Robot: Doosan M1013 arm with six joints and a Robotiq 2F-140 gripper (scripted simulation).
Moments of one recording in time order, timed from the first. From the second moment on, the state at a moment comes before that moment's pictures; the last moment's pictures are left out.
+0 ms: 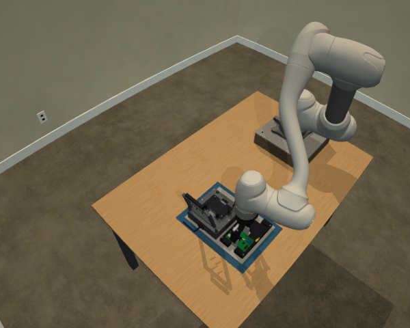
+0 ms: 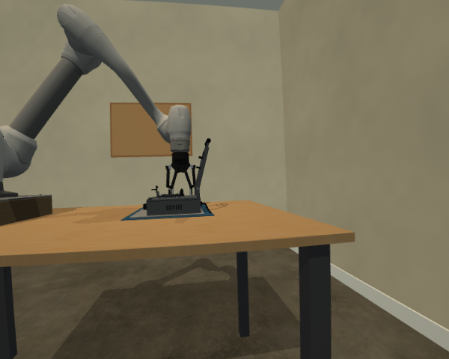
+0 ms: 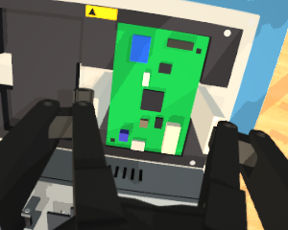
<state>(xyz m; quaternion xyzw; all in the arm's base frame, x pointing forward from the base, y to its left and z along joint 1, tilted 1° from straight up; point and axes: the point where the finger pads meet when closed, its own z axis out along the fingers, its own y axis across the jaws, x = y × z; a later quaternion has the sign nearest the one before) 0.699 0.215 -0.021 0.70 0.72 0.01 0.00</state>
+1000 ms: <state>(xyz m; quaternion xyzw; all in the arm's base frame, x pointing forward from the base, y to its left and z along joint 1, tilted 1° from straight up) 0.698 0.215 -0.004 0.70 0.72 0.01 0.00</state>
